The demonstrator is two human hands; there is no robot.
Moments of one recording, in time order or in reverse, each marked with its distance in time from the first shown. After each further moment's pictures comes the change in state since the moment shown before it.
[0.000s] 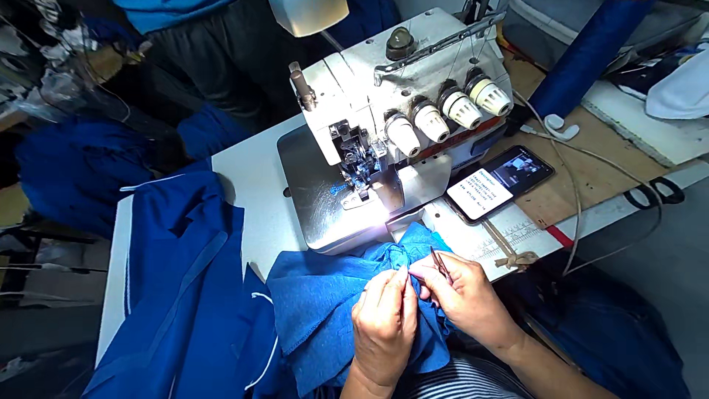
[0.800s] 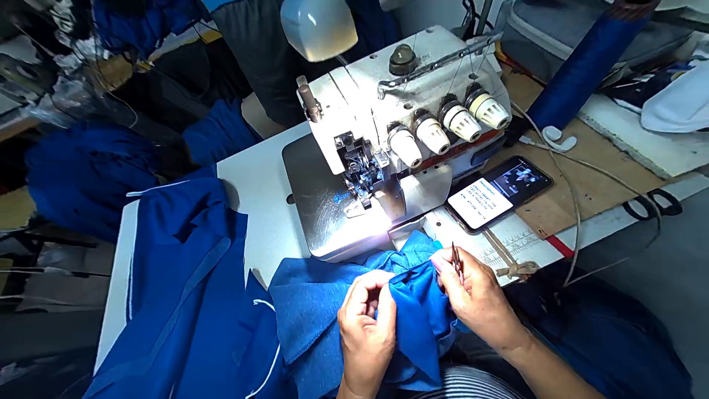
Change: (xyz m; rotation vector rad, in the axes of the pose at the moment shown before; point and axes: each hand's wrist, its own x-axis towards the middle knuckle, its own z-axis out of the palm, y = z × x) left_hand 0.004 -0.007 -0.011 -0.600 0.015 -0.439; right_hand 0.006 0.010 -0.008 -0.161 0.117 -0.001
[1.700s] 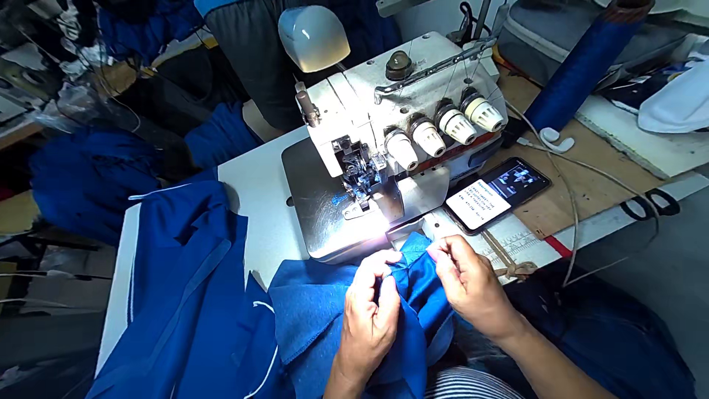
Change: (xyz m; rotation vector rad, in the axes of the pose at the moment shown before) left_hand 0.023 0.002 -0.007 0.101 -0.249 0.111; right_hand 0.016 -0.006 -0.004 -0.067 0.016 -0.193
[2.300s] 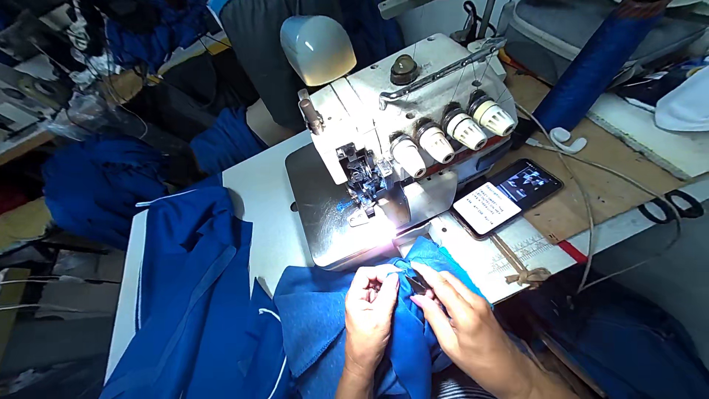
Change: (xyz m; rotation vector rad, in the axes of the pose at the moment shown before) left_hand -0.001 -0.014 0.009 -0.342 0.172 -0.244; right_hand -0.030 -0.018 0.020 -0.141 -0.040 -0.108
